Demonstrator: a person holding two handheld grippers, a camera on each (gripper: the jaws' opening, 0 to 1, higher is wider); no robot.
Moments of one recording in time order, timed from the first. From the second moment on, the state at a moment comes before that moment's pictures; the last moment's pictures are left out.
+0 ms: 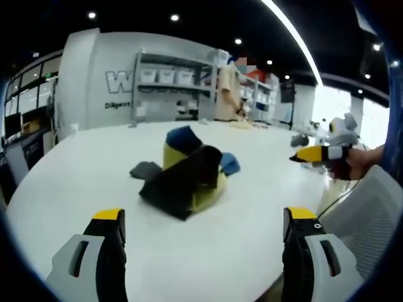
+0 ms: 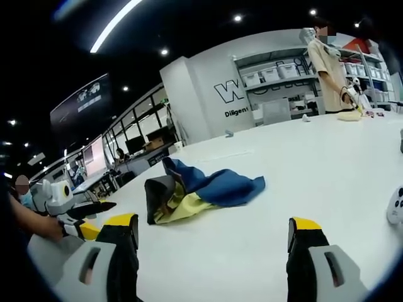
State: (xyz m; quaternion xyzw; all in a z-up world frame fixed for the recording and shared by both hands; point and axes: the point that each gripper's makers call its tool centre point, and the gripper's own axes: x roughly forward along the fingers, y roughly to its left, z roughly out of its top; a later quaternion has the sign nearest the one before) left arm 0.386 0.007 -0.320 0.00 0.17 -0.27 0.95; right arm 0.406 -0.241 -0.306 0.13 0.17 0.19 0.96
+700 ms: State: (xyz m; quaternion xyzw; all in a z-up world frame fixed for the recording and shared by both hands) left arm 0.419 0.003 -0.327 0.03 0.18 -0.30 0.94; right arm 0.406 -0.254 -0.308 0.13 0.18 0.17 0.96
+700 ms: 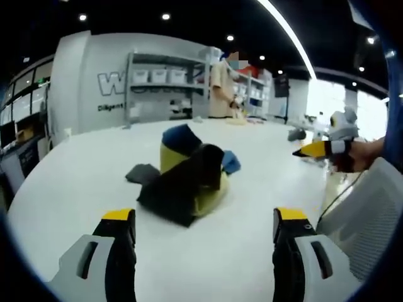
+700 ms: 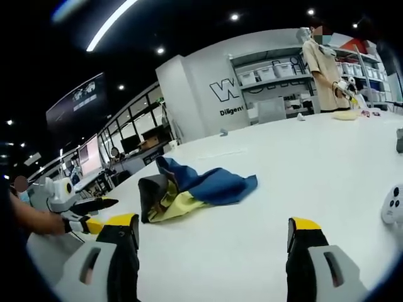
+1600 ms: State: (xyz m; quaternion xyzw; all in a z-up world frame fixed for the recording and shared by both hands) left arm 0.493 0.001 -0.361 0.20 0.24 -0.46 0.83; right arm 0.406 -0.272 -0.317 0.13 0.20 0.14 0.96
